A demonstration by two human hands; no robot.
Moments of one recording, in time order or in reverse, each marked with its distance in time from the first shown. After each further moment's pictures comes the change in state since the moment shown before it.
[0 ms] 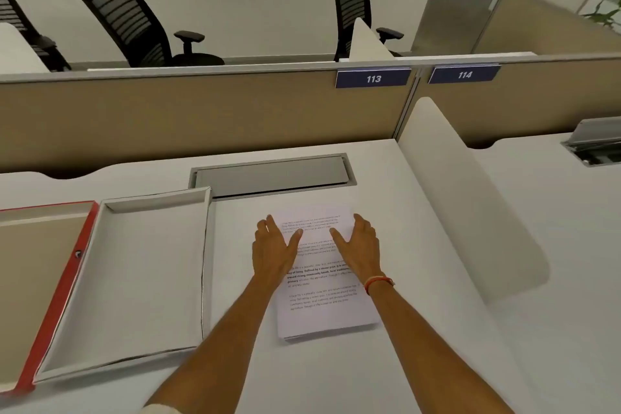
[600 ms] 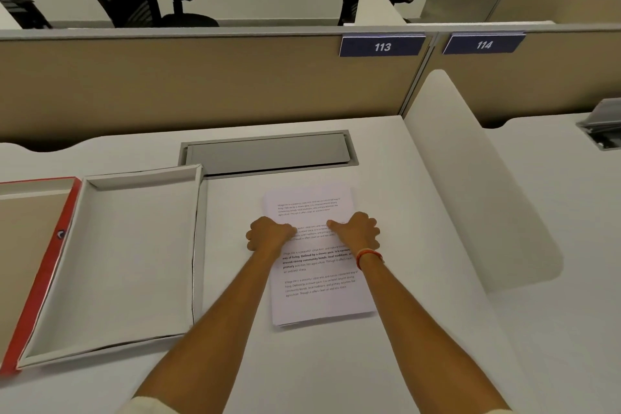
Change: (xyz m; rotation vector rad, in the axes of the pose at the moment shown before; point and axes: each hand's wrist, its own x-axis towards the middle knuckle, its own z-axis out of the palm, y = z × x) left_hand 0.027 0.006 0.006 -0.240 -0.192 -0.515; right_hand 0.035 0.002 0.018 0.022 -0.153 0.447
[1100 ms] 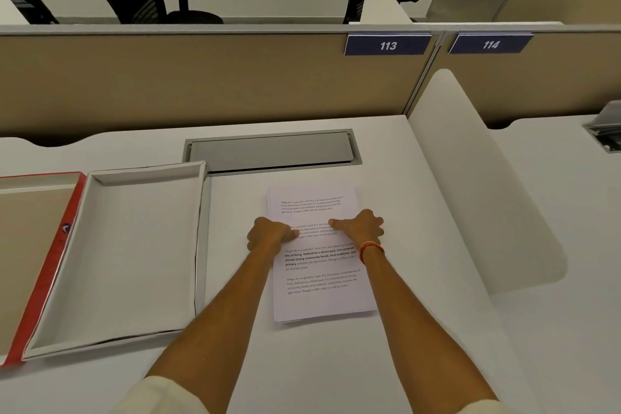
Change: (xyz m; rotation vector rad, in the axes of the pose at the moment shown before) left_hand 0.007 -0.002 -0.002 -0.085 -0.052 -0.119; right_hand 0.003 -0.003 -0.007 0.128 -0.050 0.056
